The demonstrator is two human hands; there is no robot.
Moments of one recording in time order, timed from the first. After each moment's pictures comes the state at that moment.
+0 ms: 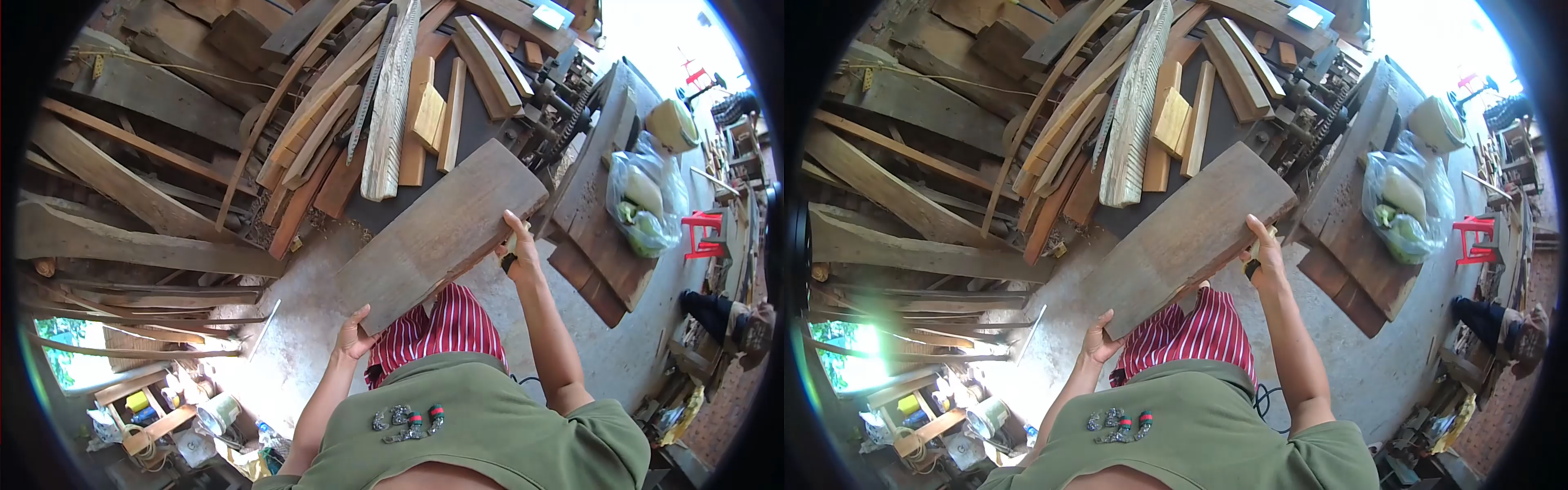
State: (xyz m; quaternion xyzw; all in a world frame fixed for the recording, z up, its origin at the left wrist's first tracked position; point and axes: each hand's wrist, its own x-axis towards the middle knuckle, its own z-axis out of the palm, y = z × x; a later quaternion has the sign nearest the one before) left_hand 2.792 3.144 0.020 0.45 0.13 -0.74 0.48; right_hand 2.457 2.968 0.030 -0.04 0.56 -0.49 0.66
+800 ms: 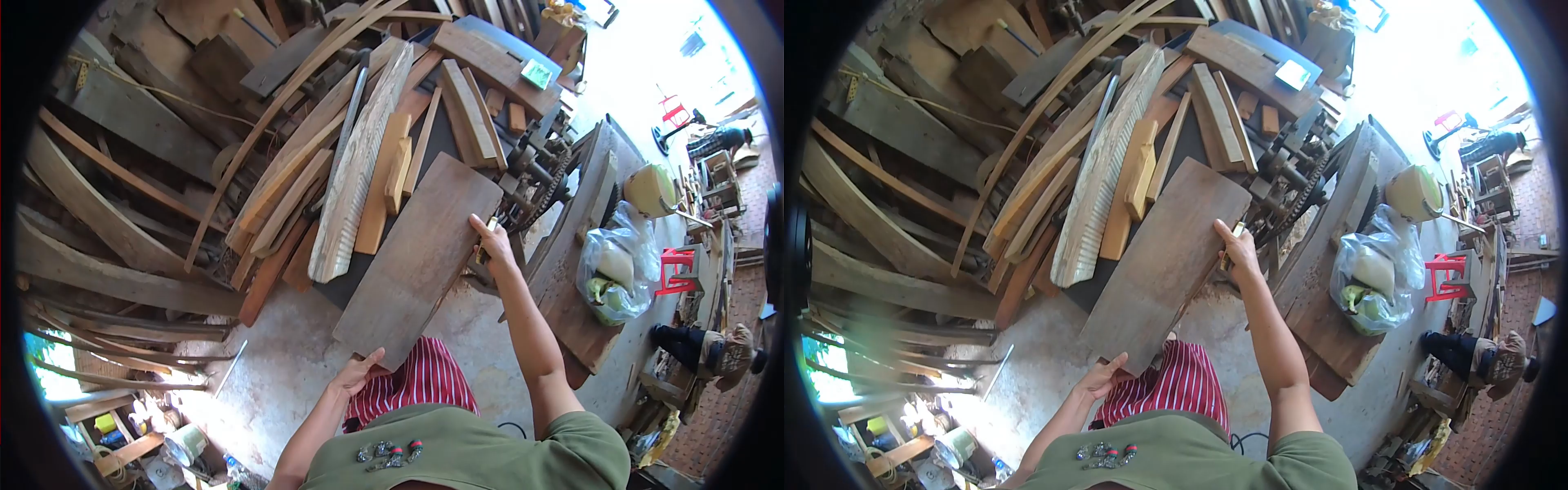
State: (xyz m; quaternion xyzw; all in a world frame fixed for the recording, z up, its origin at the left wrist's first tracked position) left_hand 2.733 3.062 0.003 0.49 -0.07 -0.80 0.33; right_hand 2.434 2.801 0.011 -0.25 0.68 -0.37 0.58
